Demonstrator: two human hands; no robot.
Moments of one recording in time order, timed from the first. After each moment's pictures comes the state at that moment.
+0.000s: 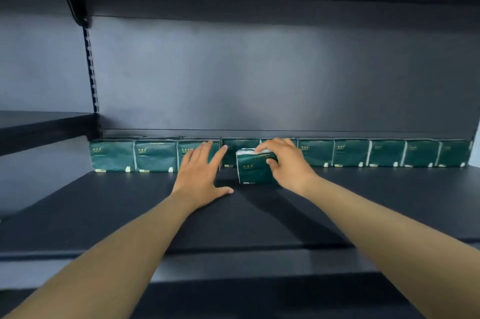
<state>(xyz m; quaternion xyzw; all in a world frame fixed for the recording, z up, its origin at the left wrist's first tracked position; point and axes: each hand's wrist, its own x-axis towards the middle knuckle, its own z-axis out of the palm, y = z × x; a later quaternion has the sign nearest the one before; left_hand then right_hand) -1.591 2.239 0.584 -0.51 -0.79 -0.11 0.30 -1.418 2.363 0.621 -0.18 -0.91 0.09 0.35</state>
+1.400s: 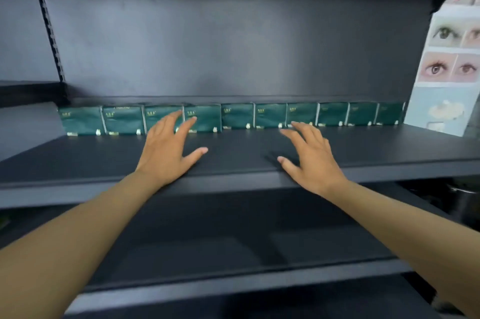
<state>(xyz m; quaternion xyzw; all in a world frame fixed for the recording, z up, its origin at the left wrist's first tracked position) -1.485 2.186 0.561 -0.53 -0.74 -0.23 0.34 -1.222 2.347 0.557 -0.26 -0.90 -0.04 0.36</state>
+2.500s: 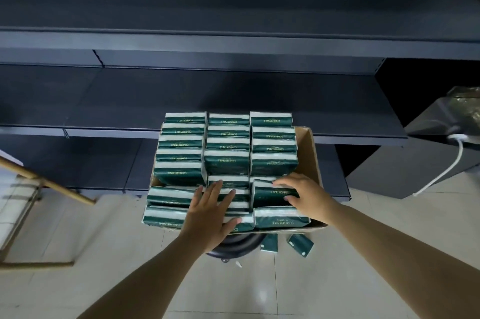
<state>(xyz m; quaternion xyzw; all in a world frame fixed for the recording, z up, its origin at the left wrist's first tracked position) -1.126 2.065 0.100 -0.54 -0.83 0.09 -0.15 -0.968 2.278 0.127 -0.23 -0.92 0.32 -0.07</state>
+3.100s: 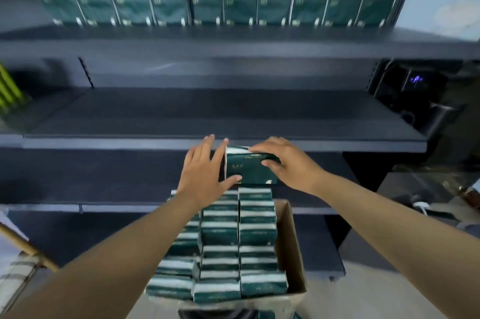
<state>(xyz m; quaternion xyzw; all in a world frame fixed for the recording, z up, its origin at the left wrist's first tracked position) -1.168 2.148 0.354 -0.51 -0.84 -0.11 0.17 -1.009 2.295 0.403 -0.11 -0.95 0.22 0.16</state>
